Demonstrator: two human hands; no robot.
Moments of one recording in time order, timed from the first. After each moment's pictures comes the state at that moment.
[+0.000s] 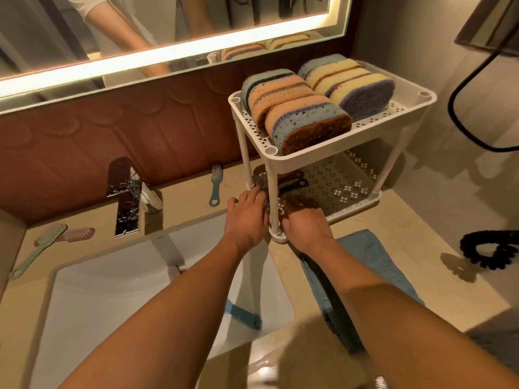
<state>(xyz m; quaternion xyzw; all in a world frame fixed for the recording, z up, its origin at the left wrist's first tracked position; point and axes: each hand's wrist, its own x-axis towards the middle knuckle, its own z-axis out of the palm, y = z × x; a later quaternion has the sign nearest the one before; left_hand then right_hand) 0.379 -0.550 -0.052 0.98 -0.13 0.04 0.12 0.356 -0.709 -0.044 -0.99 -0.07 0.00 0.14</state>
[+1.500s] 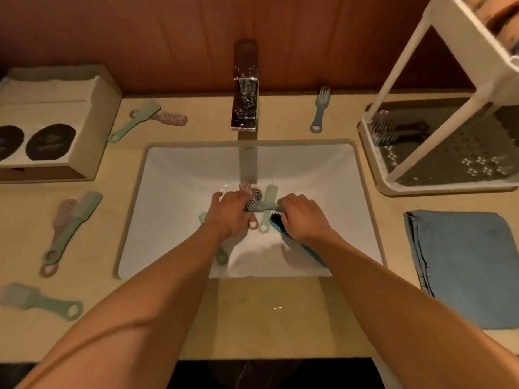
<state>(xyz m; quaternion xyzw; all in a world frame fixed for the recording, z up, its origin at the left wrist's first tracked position) 0.240 -0.324 -0.159 0.98 0.04 -0.16 0.13 0.288 -0.528 -0.149 -0.94 -0.31 0.12 0.06</state>
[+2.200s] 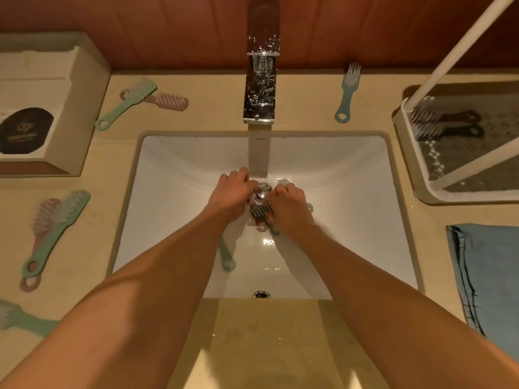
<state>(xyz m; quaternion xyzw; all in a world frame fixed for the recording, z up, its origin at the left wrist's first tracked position) 0.287 -0.294 -0.187 0.99 -0.01 -0.11 0.04 0.303 -0.458 -0.202 -0.95 -0.29 0.07 0.00</state>
